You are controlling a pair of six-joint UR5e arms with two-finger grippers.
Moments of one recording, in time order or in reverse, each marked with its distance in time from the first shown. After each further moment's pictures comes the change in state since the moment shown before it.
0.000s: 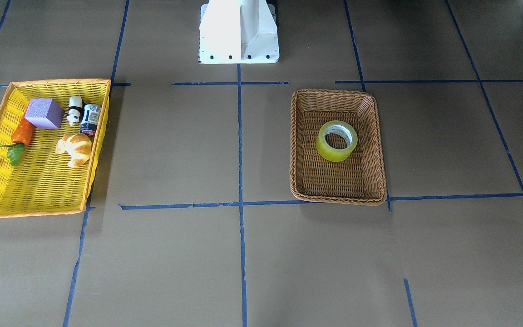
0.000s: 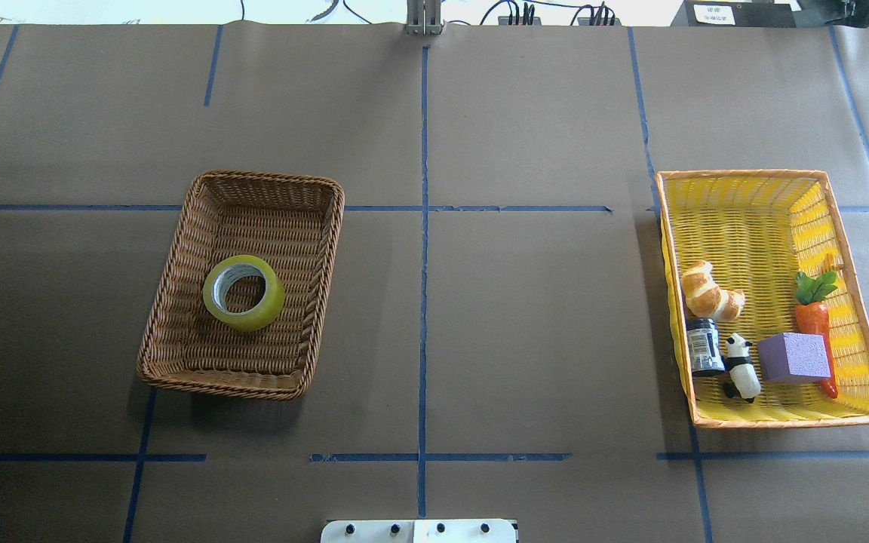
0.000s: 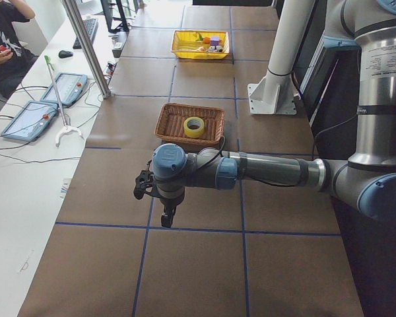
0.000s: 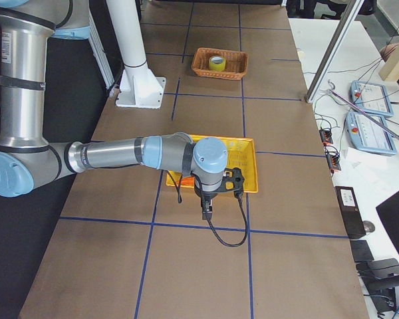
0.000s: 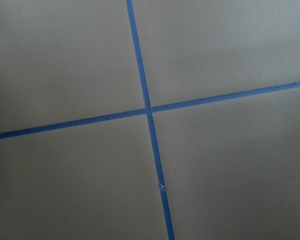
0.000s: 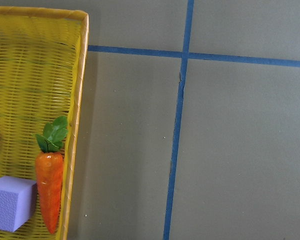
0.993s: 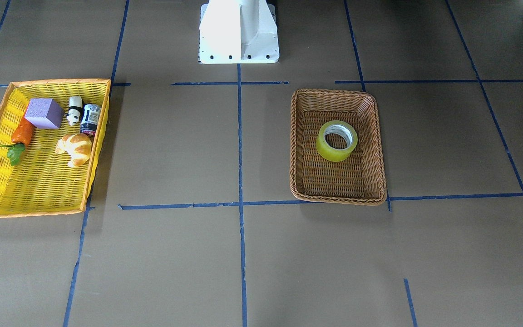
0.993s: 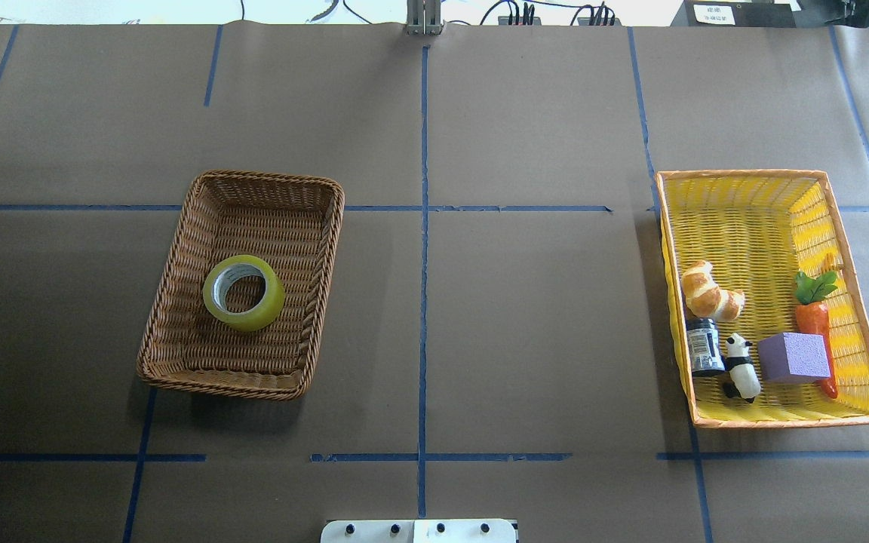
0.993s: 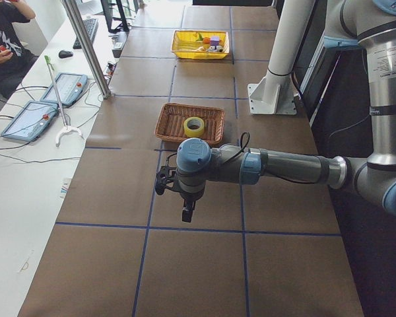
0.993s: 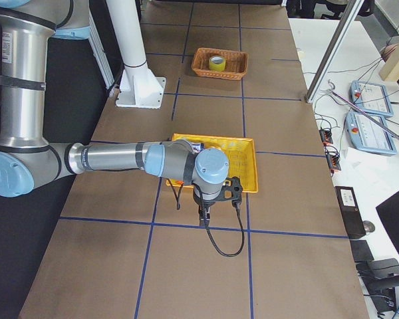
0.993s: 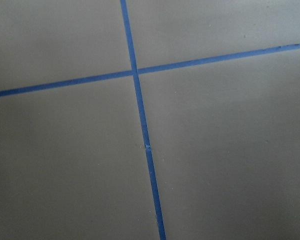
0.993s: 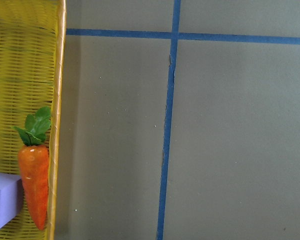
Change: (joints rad) left arm 0.026 0.122 -0.135 -0.004 -0.007 -0.092; right arm -0.014 0.001 -0.047 0.009 -0.001 0.000
